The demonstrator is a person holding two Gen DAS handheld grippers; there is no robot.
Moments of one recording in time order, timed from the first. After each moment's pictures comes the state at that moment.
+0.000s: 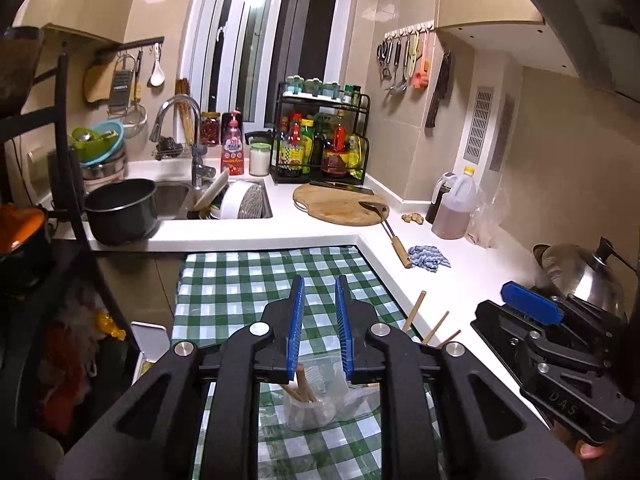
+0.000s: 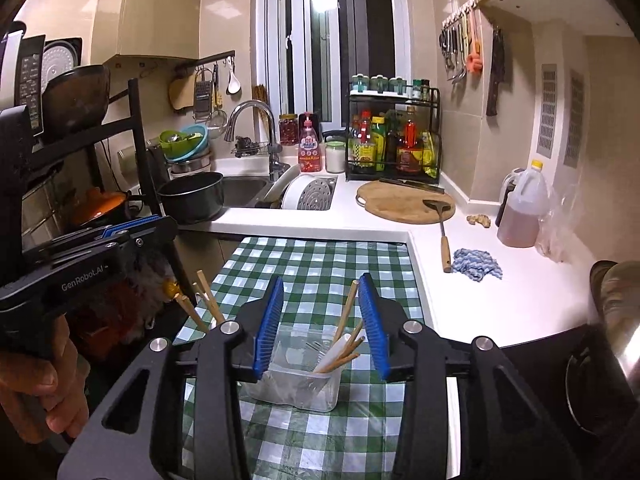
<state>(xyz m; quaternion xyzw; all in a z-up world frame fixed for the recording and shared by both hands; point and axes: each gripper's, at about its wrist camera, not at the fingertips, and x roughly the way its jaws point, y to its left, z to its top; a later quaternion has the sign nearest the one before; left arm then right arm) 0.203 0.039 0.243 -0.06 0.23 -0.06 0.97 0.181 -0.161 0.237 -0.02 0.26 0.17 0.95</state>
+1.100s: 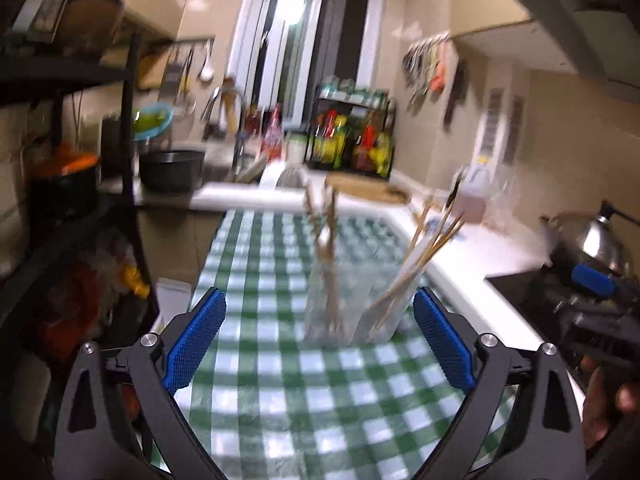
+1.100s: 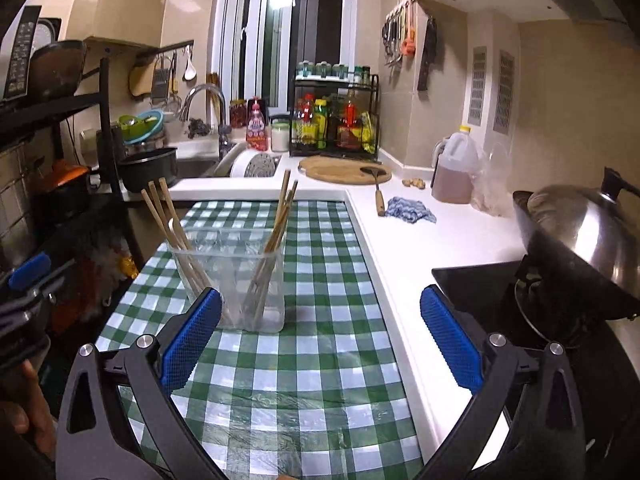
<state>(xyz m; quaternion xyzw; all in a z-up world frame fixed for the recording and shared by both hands) 0.084 0.043 0.130 -0.09 0.21 0.01 0.97 0.089 -0.204 0.167 -0.03 0.26 0.07 0.96</state>
